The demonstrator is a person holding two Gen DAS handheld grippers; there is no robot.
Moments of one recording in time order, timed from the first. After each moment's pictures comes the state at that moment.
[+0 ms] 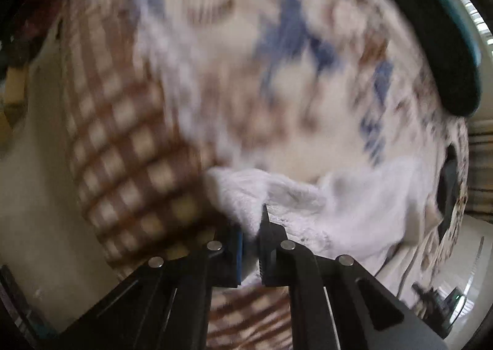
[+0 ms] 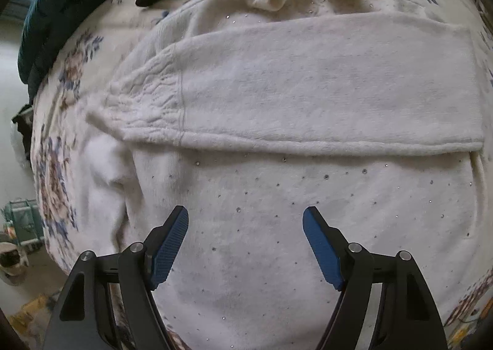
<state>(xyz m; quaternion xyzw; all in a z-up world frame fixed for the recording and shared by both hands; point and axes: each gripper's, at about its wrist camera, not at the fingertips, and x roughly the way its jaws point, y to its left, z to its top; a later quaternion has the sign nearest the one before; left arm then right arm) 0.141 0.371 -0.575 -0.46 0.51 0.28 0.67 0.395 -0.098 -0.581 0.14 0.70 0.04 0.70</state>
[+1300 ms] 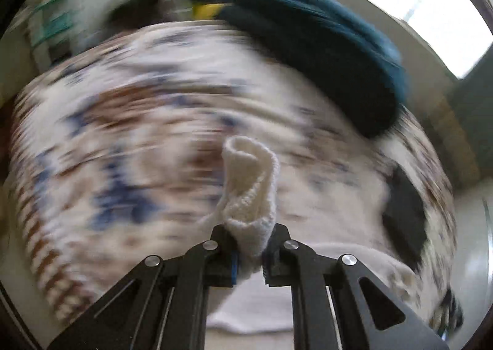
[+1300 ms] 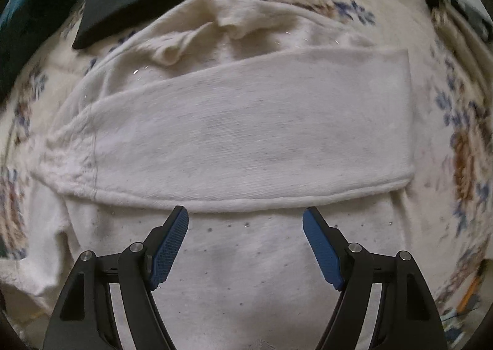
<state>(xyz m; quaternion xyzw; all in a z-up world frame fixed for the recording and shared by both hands) 0.348 0.294 -0.453 -0.30 0.40 0.21 0.84 0.413 -0.174 -0.568 0.09 0.68 -0.06 0.72</state>
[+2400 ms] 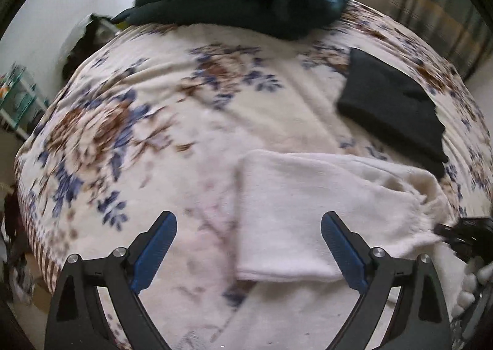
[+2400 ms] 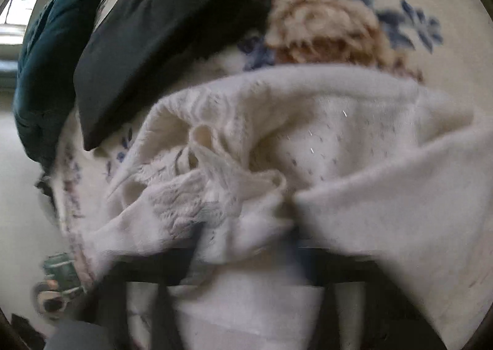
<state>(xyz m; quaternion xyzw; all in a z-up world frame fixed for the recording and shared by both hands) 0.397 0.108 -0.499 -0.13 0.51 0.20 0.83 0.542 -0.245 -0.608 0.24 0.67 0.02 0.71</state>
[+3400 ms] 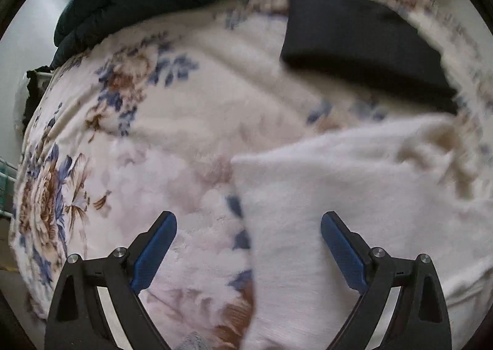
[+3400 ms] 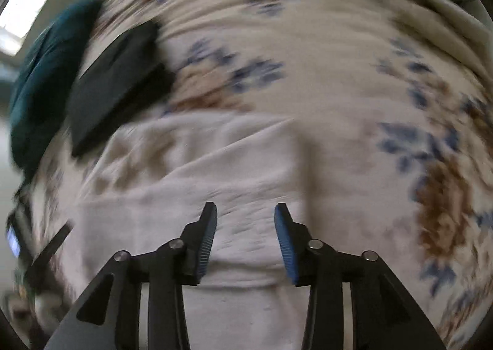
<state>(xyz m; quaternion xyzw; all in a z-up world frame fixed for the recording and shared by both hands) 0.499 0.064 -0.589 0.01 0.59 0.10 0.80 0.450 -0.365 -0.544 0.20 0.62 -0.02 0.76</state>
